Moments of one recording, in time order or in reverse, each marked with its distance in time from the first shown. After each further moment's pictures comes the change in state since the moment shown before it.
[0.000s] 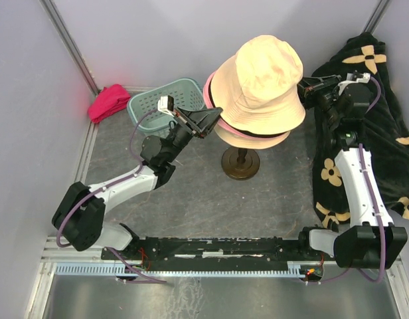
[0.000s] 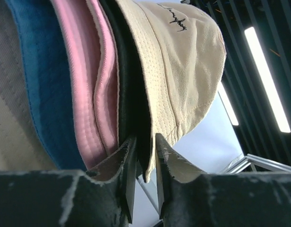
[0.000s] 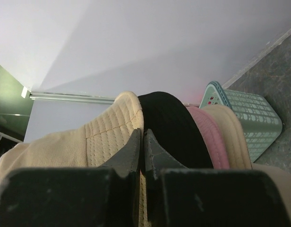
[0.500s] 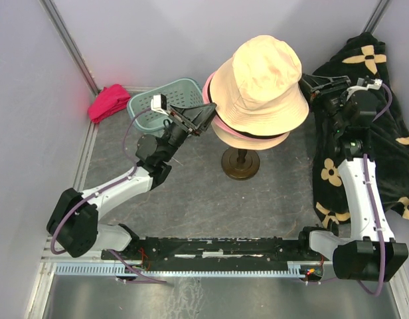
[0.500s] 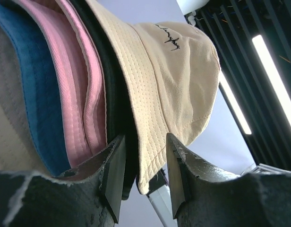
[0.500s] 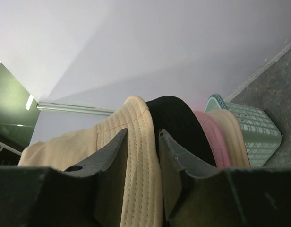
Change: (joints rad) left arm 0.012 -0.064 0.000 -0.083 -0.048 0.061; right arm -0.014 -0.082 -0.029 -0.016 0.064 -0.006
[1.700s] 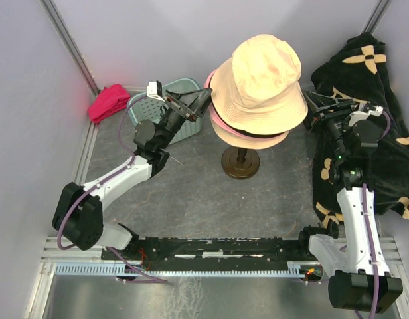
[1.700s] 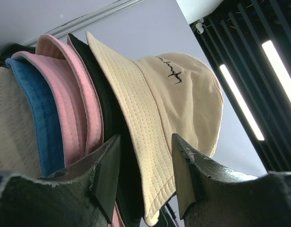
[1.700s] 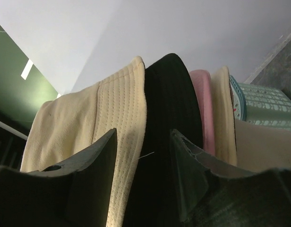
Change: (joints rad) left arm 0.094 0.061 0.128 -0.079 0.060 0.009; right arm -0.040 -0.248 -0.235 0.045 -0.042 0.133
